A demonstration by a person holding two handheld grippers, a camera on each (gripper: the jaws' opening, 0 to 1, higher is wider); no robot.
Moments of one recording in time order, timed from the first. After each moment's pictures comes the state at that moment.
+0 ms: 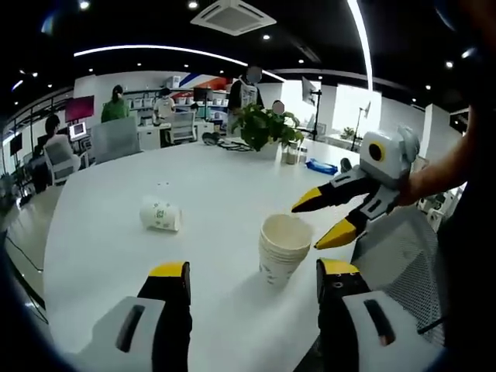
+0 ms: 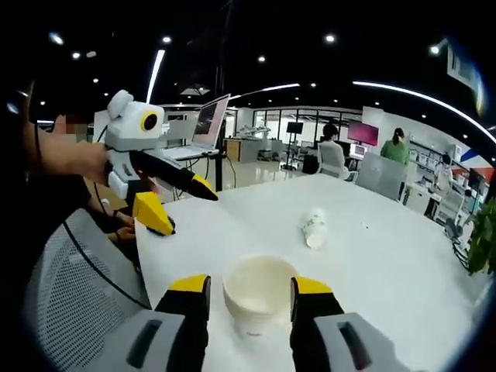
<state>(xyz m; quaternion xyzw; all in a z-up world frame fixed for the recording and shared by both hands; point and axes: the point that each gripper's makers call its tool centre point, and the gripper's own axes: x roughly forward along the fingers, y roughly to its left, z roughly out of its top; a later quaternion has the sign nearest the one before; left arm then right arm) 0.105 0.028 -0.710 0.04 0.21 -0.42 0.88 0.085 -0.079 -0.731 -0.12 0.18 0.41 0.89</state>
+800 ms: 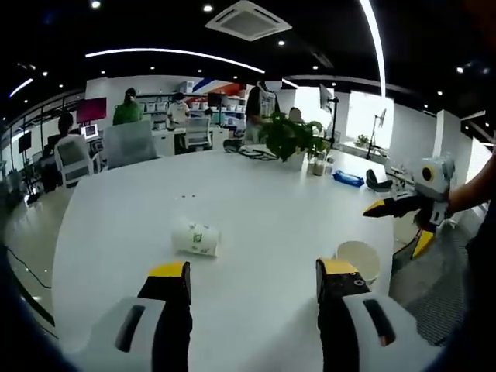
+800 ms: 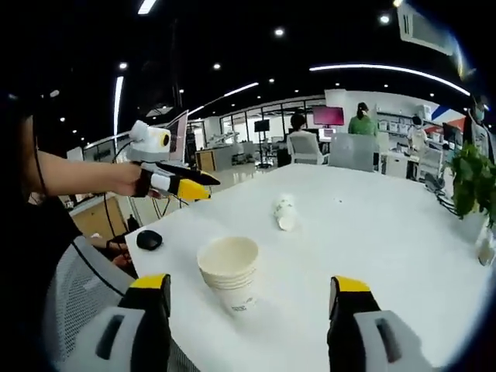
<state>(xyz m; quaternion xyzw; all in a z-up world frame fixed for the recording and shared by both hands) 0.207 0.034 -0.704 0.04 0.20 -0.39 0.90 0.079 -0.130 -0.725 0.00 0.20 0.35 0.91</state>
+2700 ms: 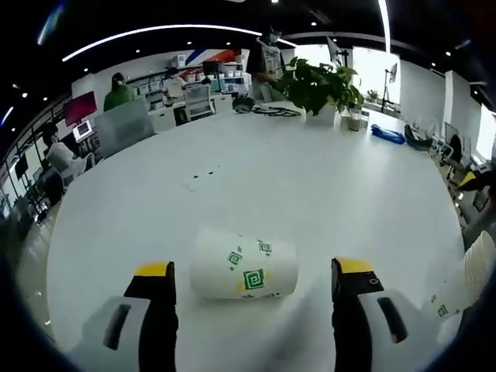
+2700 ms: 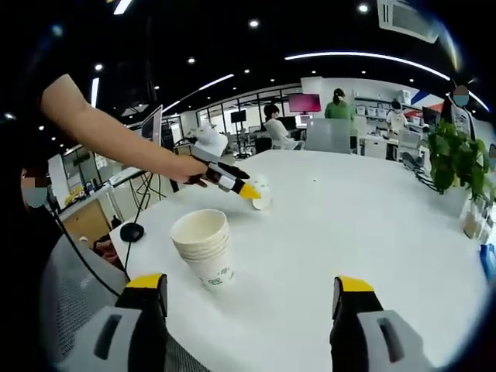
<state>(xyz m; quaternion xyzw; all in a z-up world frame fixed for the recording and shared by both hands) 0.361 -0.005 -0.796 0.13 0.27 -0.37 0.88 0.073 -0.168 -0.754 -0.01 0.24 0.29 0.92</state>
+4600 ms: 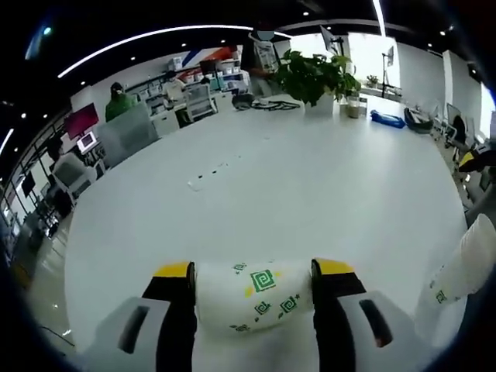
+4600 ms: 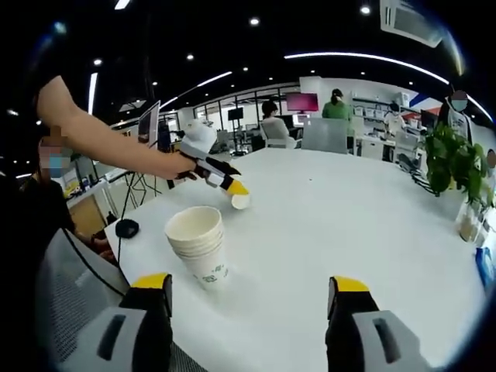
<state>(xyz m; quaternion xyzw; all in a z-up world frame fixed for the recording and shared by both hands) 0.332 0.004 -0.787 0.18 0.26 -0.37 0.87 0.074 -0.172 -0.755 -0.02 0.24 0.28 0.93</state>
